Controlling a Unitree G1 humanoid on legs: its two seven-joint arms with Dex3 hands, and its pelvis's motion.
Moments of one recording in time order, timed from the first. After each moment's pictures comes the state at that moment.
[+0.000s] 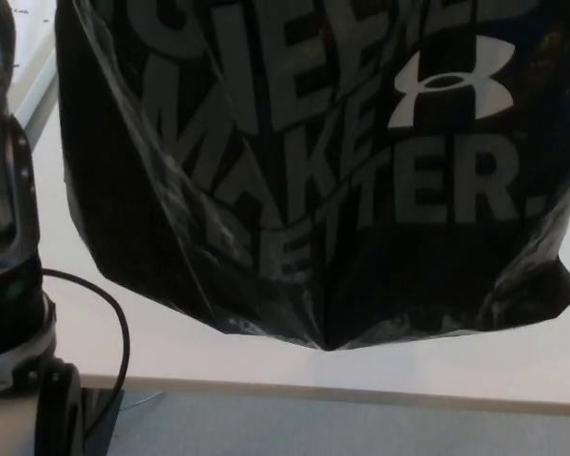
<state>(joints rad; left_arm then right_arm) -0.96 0.30 0.16 -0.32 0.20 0.01 0.25 -1.02 -0.29 -0.17 -0.12 -0.14 -0.05 -0.08</state>
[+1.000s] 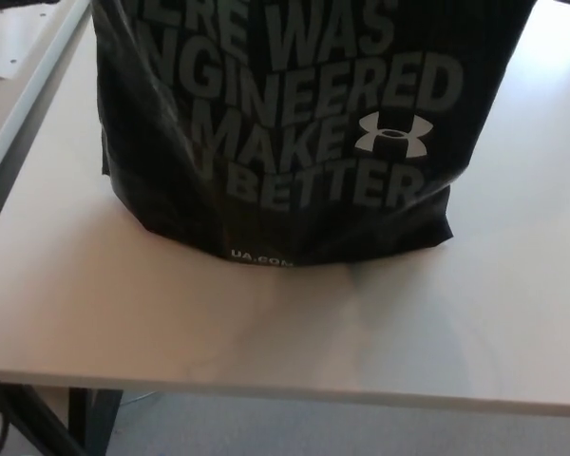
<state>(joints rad) -0.81 0.59 0.12 0.13 0.12 0.24 -0.07 -0.99 -0.51 0.01 0.44 -0.16 0.16 0.17</state>
